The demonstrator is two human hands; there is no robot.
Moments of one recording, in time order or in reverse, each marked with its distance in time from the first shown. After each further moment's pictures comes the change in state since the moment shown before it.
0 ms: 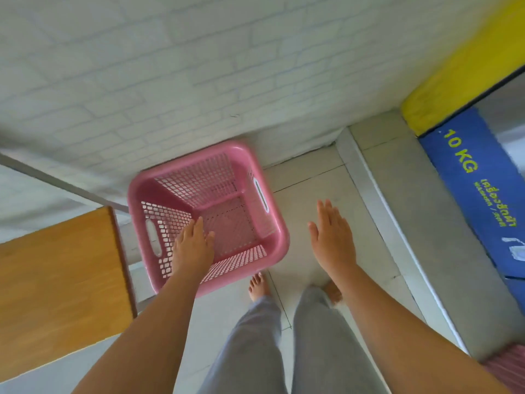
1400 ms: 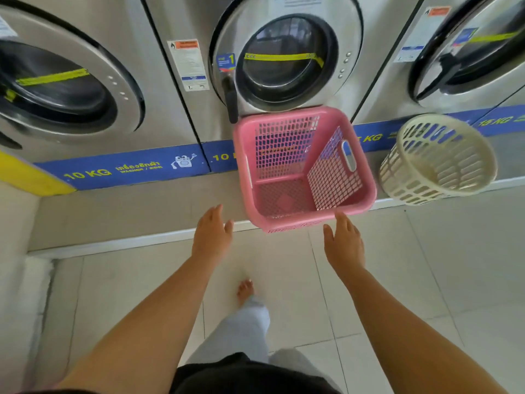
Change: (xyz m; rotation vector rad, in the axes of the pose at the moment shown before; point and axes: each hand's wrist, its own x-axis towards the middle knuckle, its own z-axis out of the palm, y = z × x) left_hand -0.507 0.486 0.326 0.404 -0.383 1.244; right_hand -0.599 0.482 0.022 0.671 0.639 1.392
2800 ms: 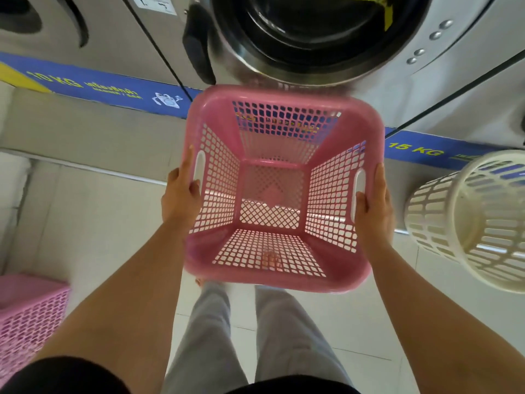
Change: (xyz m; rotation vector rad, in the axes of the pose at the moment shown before) left_hand 0.160 0.083 0.078 -0.099 0.225 -0.399; right_hand 0.320 0.060 -0.015 0.090 -0.062 -0.240
